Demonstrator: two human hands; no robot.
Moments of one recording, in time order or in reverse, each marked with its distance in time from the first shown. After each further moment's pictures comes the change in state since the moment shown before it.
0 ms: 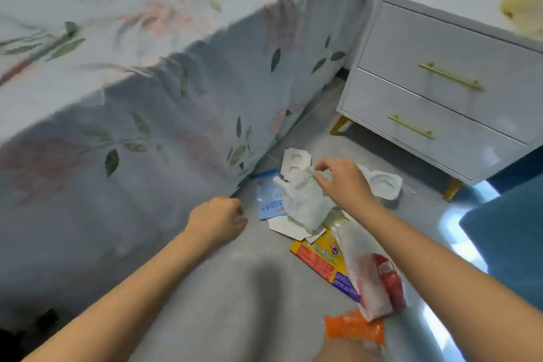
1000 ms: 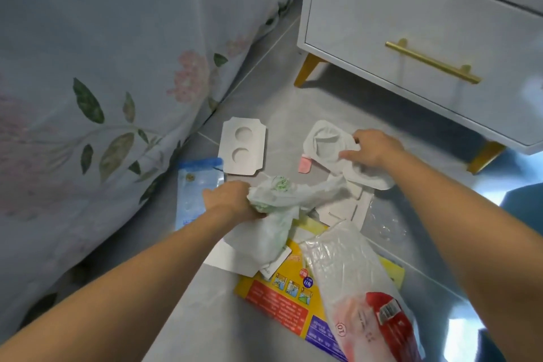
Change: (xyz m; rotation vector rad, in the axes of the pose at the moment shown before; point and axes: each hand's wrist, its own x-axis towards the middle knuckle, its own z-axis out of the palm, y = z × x) left_hand 0.262 0.125 0.165 0.089 -0.312 -0.102; right_hand 0.148 0.299 0.084 -0.355 -0.449 0.406
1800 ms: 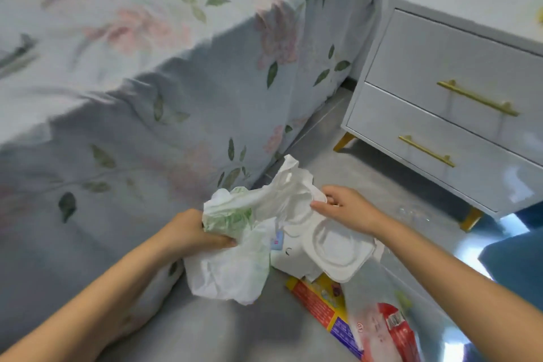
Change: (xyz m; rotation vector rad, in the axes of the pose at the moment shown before) left_hand -0.230 -0.175 -0.114 -0.478 0.070 0.054; right_hand -0.207 -0.151 -0.079 0.569 -0.015 -0.557
